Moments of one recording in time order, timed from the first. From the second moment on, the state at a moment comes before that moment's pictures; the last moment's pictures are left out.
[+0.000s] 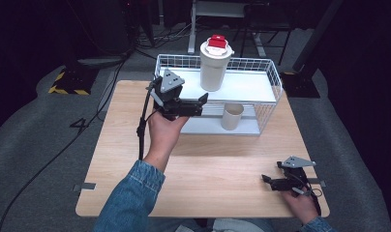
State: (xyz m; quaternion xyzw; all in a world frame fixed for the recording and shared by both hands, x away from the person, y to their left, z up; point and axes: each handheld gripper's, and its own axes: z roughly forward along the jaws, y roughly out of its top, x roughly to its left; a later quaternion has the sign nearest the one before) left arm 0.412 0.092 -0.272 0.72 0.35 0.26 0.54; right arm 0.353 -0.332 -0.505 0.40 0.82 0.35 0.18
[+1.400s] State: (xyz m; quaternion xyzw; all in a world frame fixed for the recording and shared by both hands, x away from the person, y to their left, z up) left arm 0.329 0.153 -0.362 0.76 0.37 0.22 0.48; right arm 0.353 -0.331 -0.505 0.40 0.82 0.36 0.18
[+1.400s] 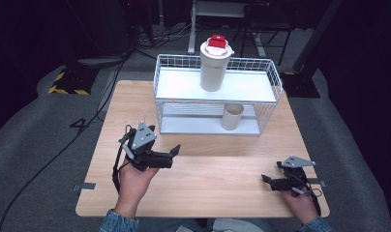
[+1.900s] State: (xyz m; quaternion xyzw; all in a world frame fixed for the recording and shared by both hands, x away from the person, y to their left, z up) left arm 0.320 0.166 -0.409 0.79 0.39 0.18 0.44; right arm 0.353 -0.331 -0.505 0.40 0.82 0.36 0.18
